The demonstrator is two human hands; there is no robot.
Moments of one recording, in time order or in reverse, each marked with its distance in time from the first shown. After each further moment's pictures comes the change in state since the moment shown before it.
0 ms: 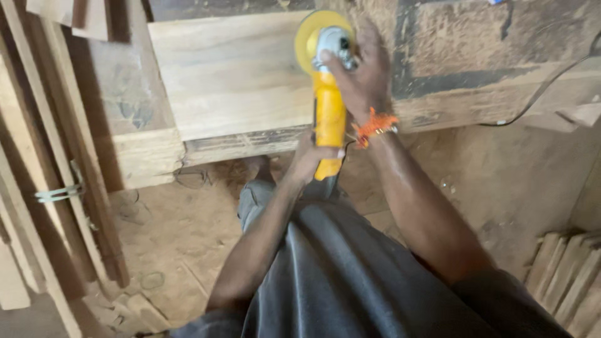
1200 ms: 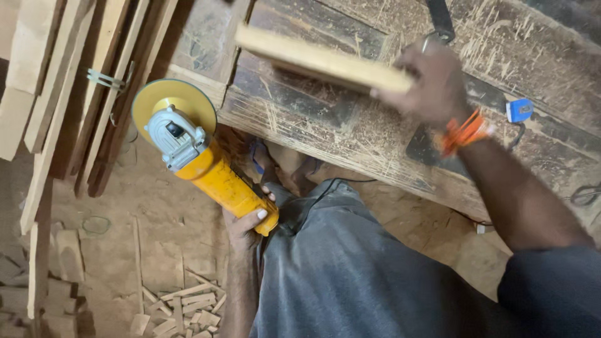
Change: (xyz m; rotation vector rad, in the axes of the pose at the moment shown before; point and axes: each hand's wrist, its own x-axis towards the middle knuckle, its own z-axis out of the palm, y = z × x) left_hand -0.208 -0.014 0.015 -0.430 0.646 0.645; right_hand 0.076 -0.104 -0.055 -0.920 -0.608 -0.835
